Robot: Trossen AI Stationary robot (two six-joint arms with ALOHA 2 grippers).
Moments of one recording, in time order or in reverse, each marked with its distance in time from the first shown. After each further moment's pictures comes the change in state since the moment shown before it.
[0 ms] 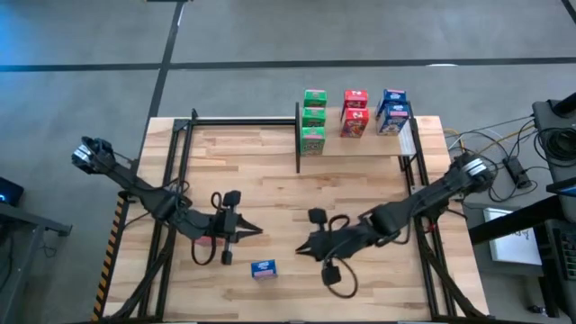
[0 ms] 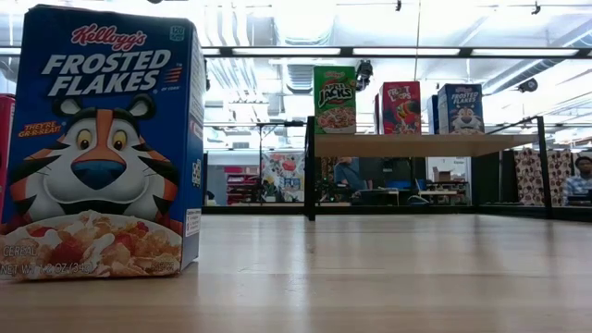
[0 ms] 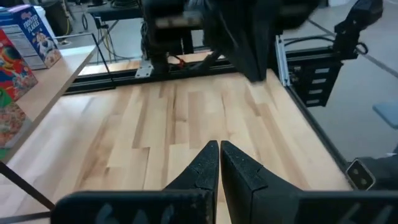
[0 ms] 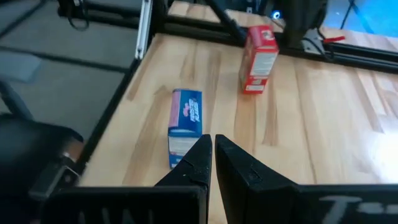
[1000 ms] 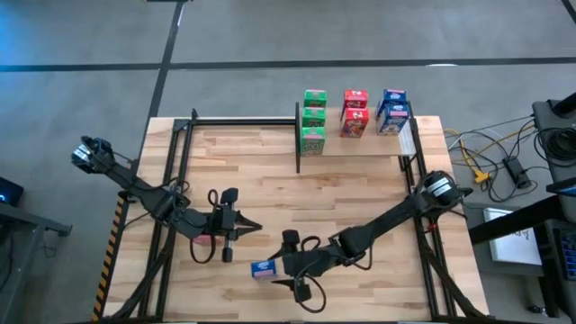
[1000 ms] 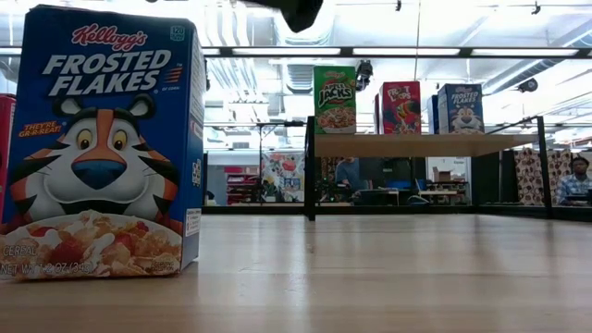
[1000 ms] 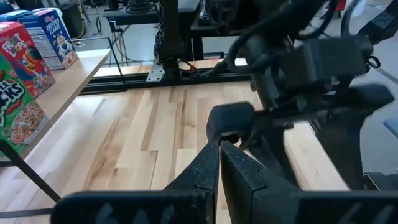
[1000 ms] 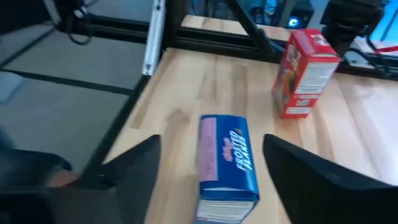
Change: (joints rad) left arm -0.004 -0.015 0.000 0.007 -0.053 -0.028; right arm 0.001 0.335 0.042 0.409 -0.006 -0.015
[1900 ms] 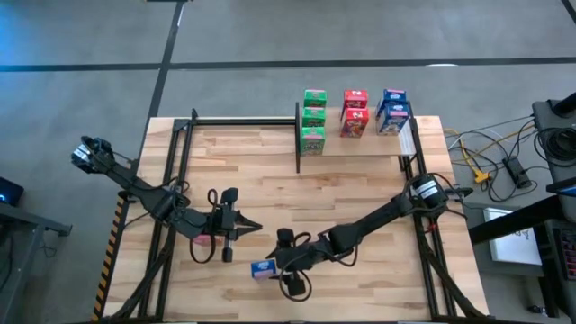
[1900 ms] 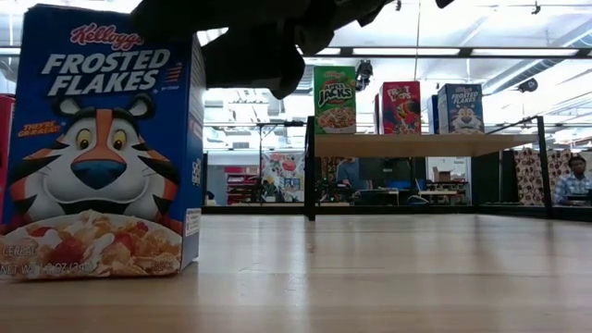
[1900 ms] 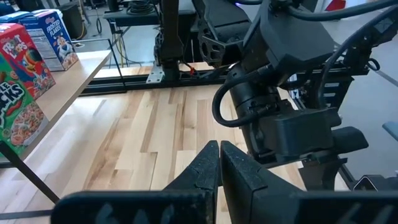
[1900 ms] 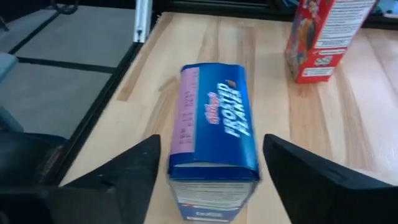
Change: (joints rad) left arm 0.000 0.000 0.000 0.007 0.000 0.001; right arm -0.057 0.100 0.000 0.023 -0.107 0.043
